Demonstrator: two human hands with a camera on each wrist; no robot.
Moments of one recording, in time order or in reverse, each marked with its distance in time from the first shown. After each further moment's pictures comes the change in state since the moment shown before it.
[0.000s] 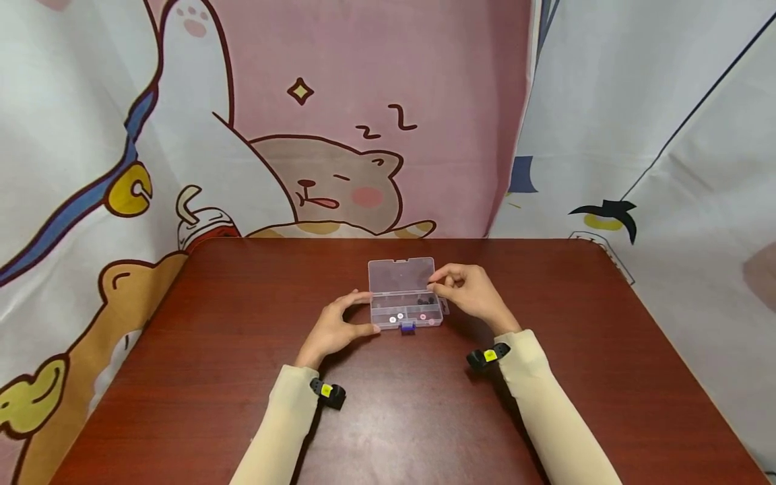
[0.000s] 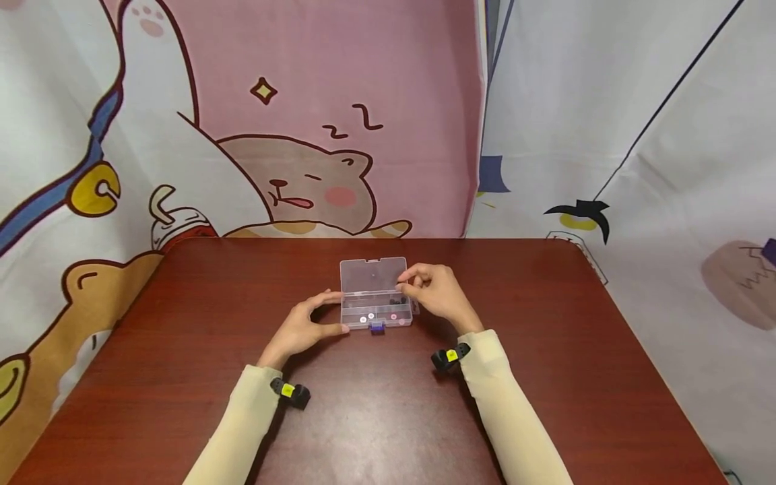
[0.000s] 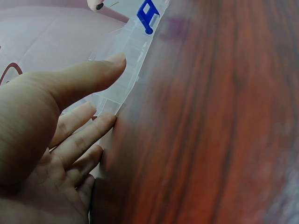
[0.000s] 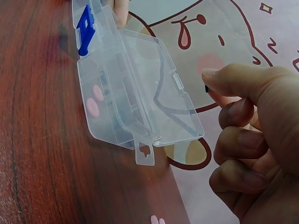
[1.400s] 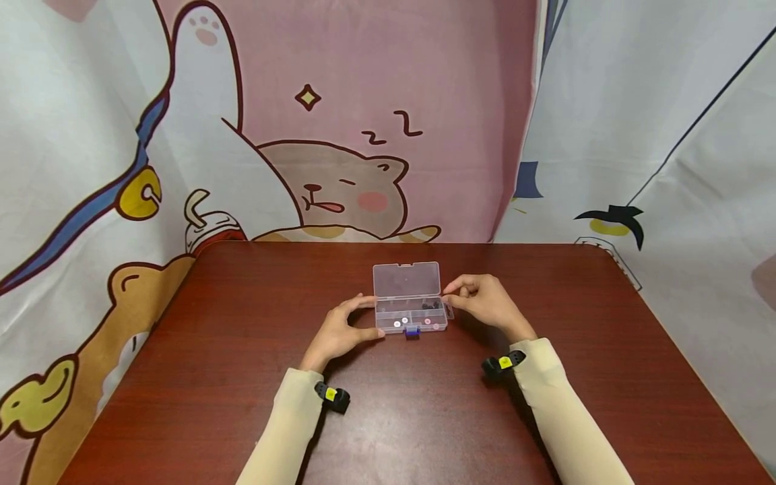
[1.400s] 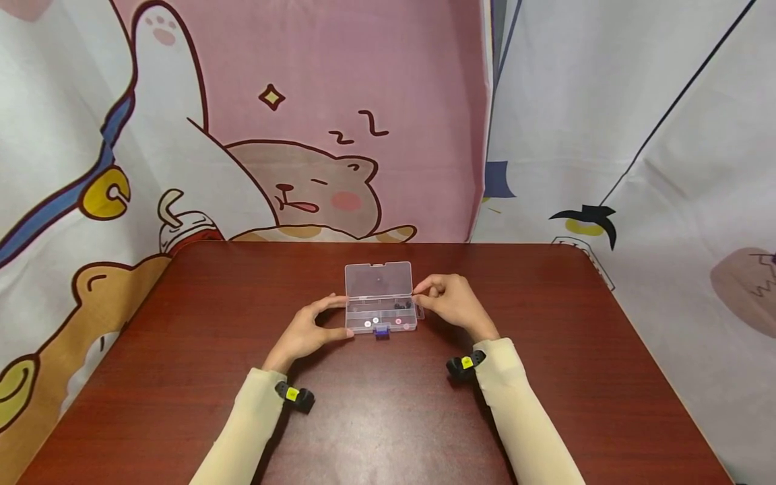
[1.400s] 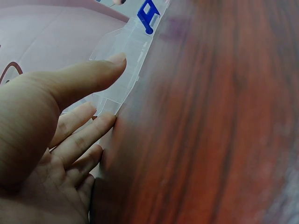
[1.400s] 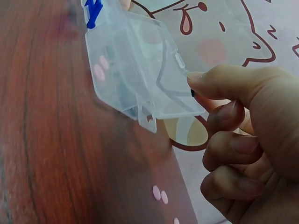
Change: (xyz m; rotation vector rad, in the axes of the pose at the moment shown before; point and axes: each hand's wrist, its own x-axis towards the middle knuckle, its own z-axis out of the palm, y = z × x) left_hand -0.002 -0.002 0.001 -0.015 0.011 0.008; right_hand -0.009 0.015 -0.010 -0.097 -0.021 0.066
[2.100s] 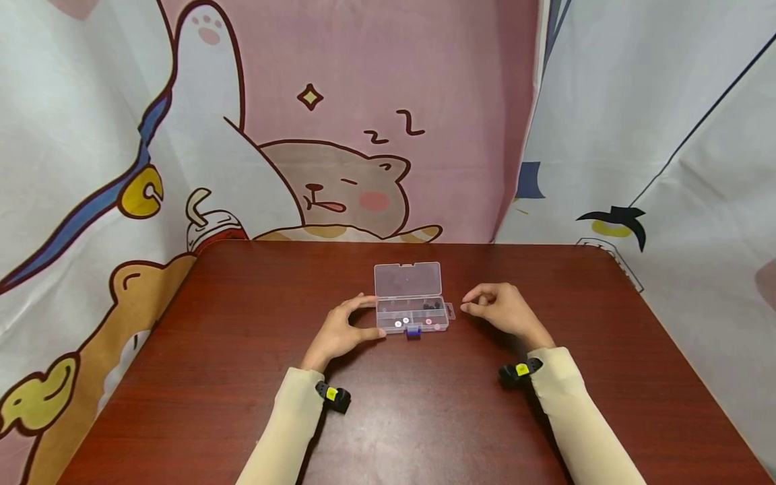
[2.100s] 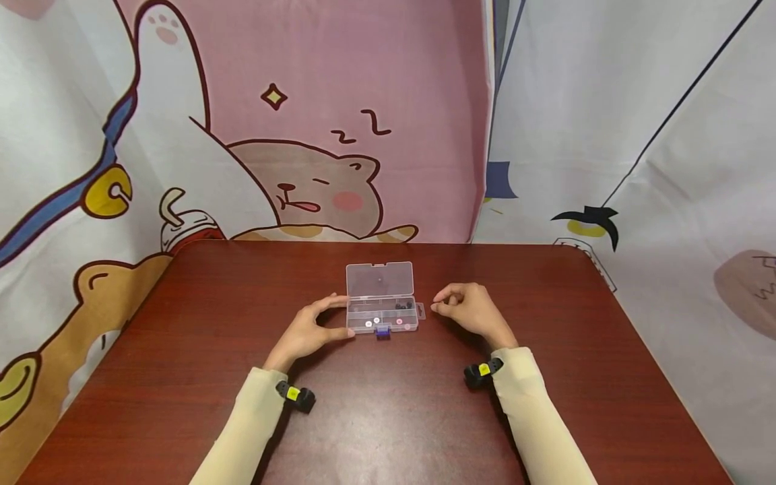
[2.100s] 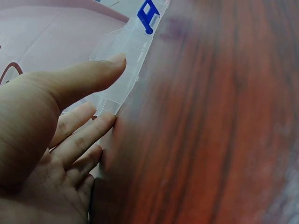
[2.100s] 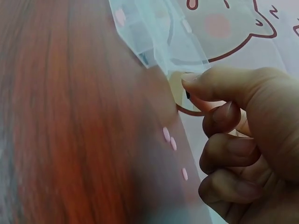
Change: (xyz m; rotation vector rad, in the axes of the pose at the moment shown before) left_hand 0.000 0.000 0.000 0.008 -0.001 0.000; right_hand -0.016 0.030 -0.016 -0.079 -0.023 0.104
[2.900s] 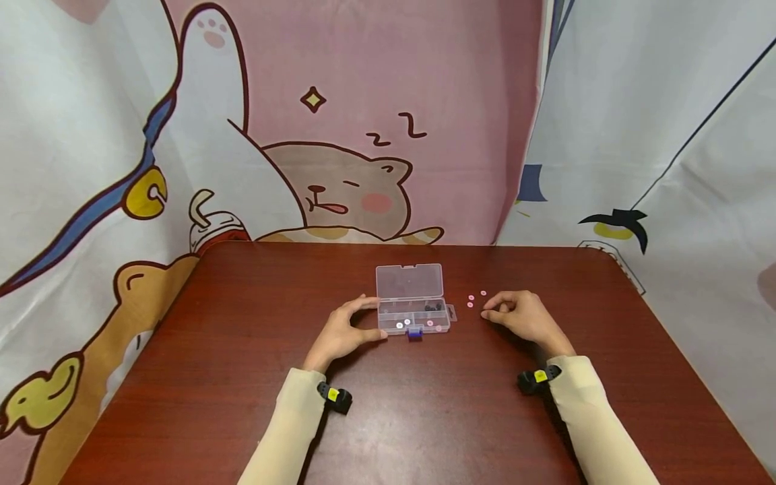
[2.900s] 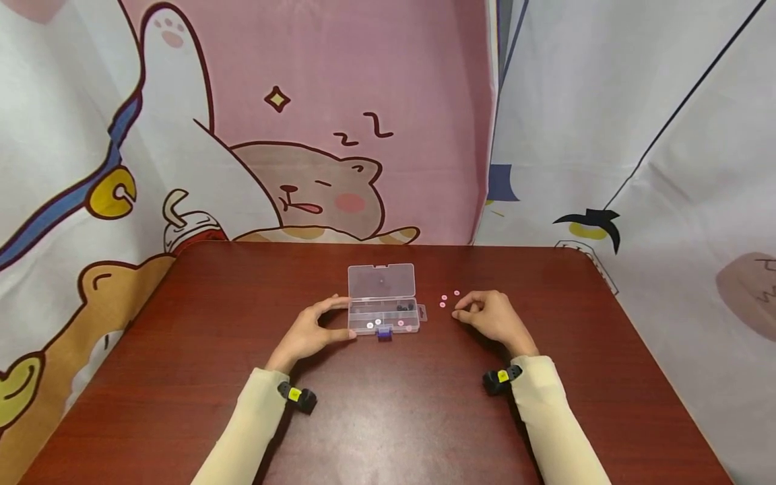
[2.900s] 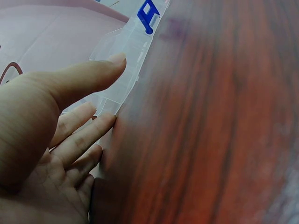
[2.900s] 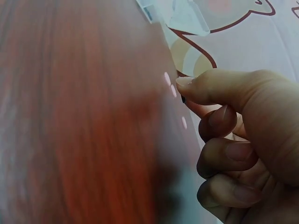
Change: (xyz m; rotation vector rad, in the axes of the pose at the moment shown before) left_hand 0.000 -0.001 0.000 -0.011 0.002 -0.002; right_hand -0.013 0.029 -0.016 -0.085 0.025 0.054
